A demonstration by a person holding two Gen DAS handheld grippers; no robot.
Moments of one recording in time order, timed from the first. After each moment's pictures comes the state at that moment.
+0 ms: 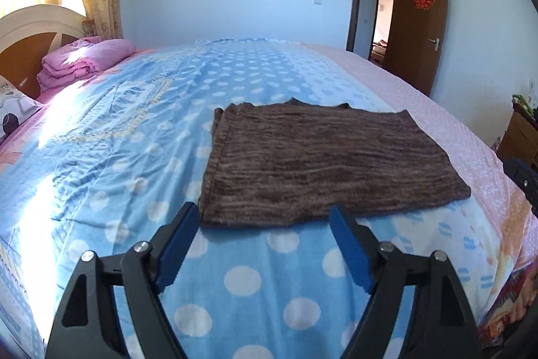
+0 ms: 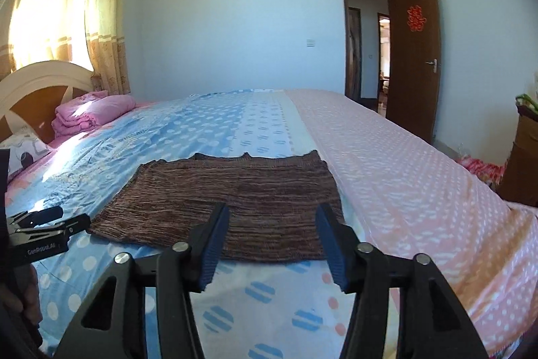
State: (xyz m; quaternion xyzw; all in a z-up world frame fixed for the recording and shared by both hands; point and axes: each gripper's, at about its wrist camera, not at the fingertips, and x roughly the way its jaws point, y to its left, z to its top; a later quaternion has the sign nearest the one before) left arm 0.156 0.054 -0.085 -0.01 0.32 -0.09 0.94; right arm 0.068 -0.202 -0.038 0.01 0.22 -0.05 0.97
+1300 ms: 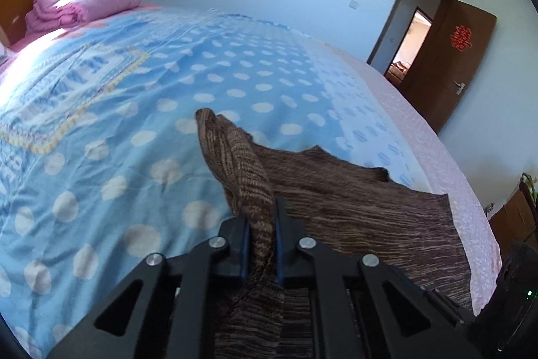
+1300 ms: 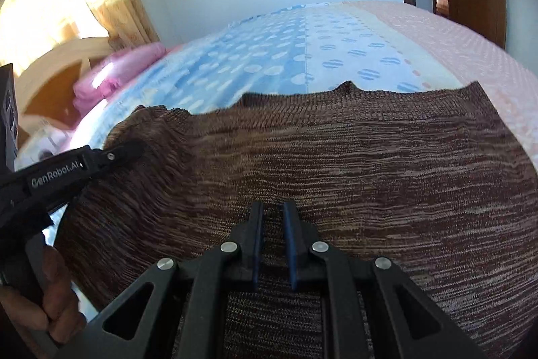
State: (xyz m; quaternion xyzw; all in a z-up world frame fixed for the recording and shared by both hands) left arm 0.327 0.016 -0.094 -0.12 0.36 -0.10 0.92; right arm 0.281 -0.159 -0.131 0.12 0.37 0.07 0.92
